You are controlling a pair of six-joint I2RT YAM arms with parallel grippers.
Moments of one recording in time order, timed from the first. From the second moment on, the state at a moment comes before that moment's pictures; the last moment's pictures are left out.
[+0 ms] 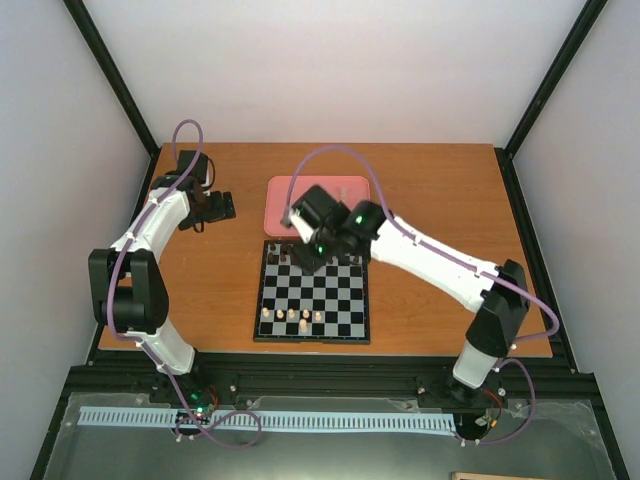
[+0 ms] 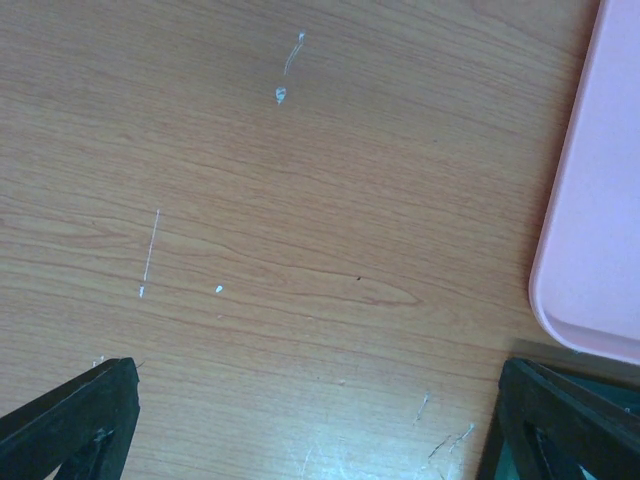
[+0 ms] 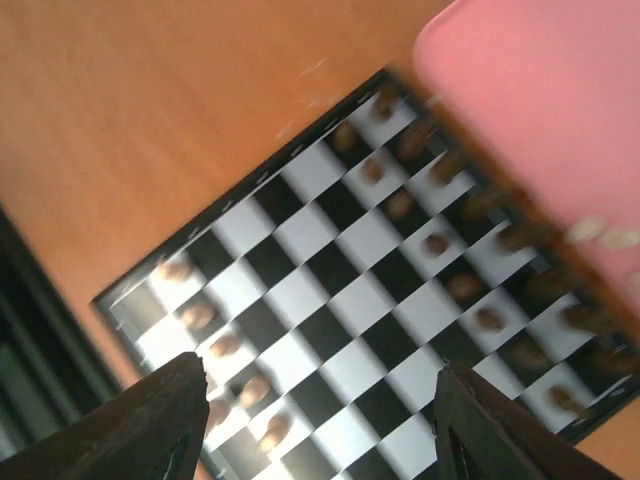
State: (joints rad) left arm -0.04 1.67 1.35 -0.82 -0.06 -0.31; right arm 0.98 1.68 1.57 -0.93 -0.04 0.11
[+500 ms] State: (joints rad) left arm -0.04 1.67 1.35 -0.82 -0.06 -0.31; right arm 0.66 2.26 2.08 -1.01 0.01 0.11
